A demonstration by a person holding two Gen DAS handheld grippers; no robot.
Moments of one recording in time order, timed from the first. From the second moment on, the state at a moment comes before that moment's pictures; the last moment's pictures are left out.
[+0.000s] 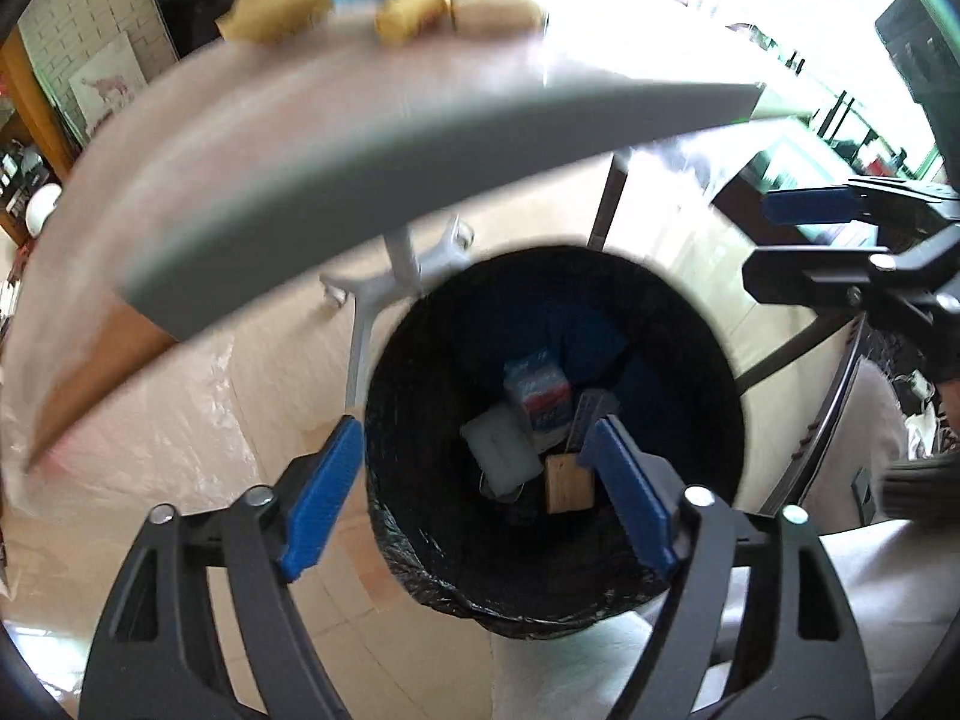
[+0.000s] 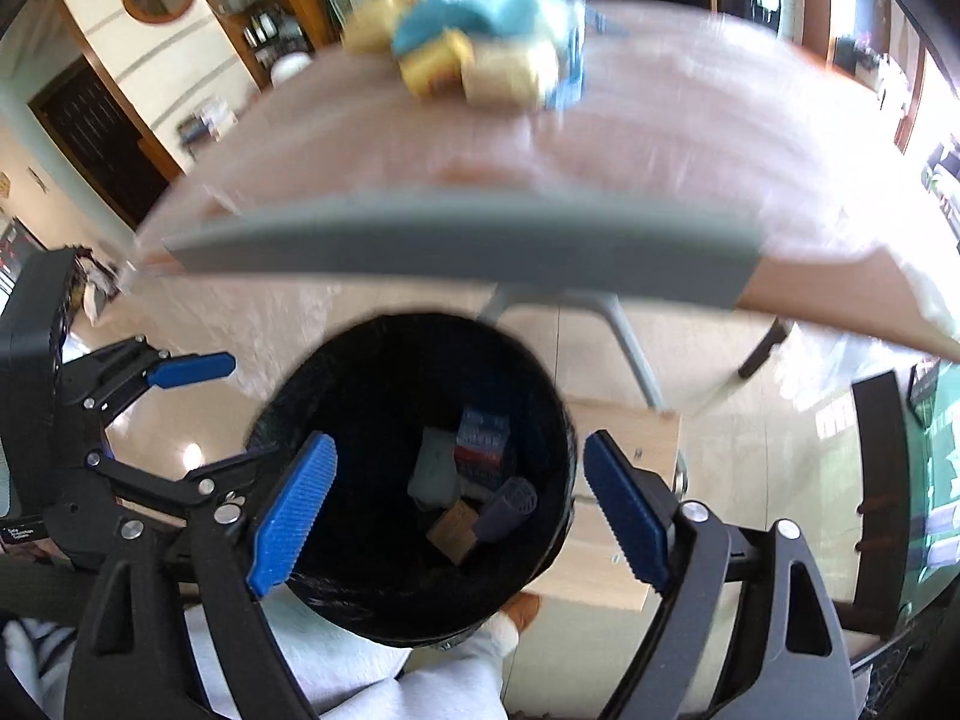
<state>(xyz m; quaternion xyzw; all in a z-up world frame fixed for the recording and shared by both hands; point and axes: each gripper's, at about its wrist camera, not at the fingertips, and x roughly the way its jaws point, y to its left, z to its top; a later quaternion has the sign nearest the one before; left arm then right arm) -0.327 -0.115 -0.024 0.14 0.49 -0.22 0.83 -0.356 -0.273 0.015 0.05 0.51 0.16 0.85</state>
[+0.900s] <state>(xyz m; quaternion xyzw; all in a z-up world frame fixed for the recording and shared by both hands) -0.056 -0.080 0.077 0.05 0.45 -0.19 0.87 -0.208 -0.267 0.049 0.05 0.46 0.11 0.88</state>
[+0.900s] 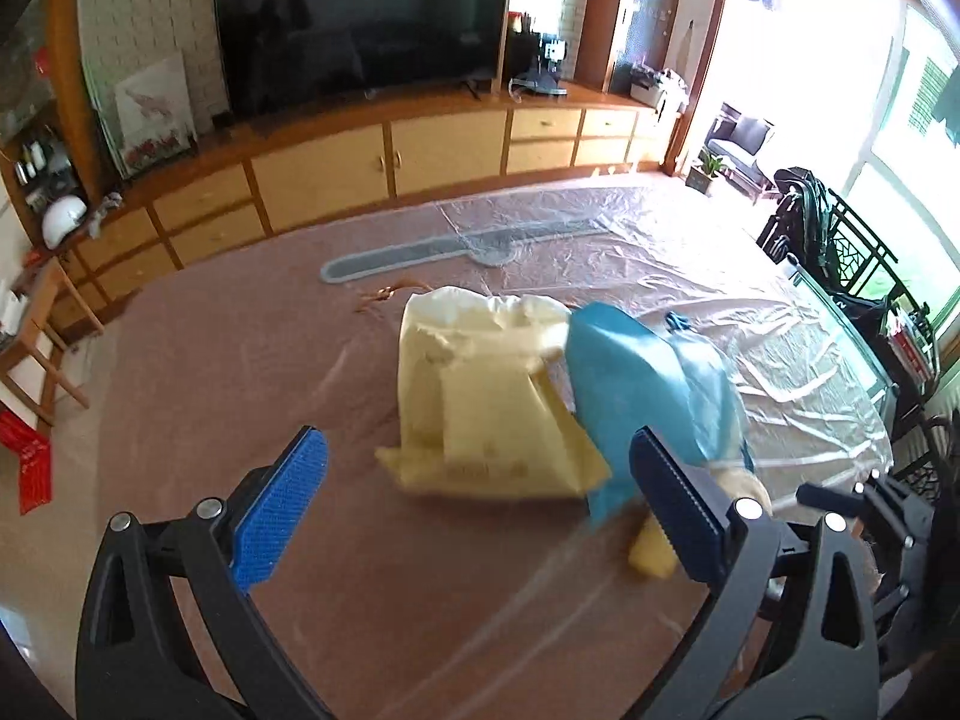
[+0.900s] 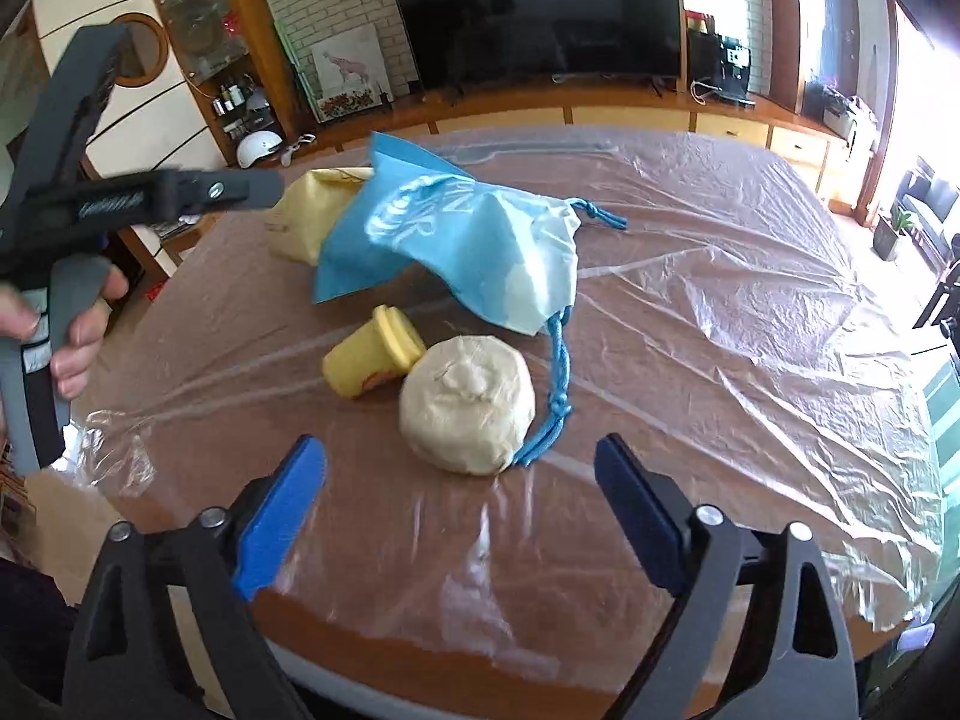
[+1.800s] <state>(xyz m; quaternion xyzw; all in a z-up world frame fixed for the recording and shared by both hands) -0.004 -0.079 0.027 0.07 0.50 -0.23 0.83 -0.195 -0.222 0.041 -0.08 0.47 0.09 0.87</state>
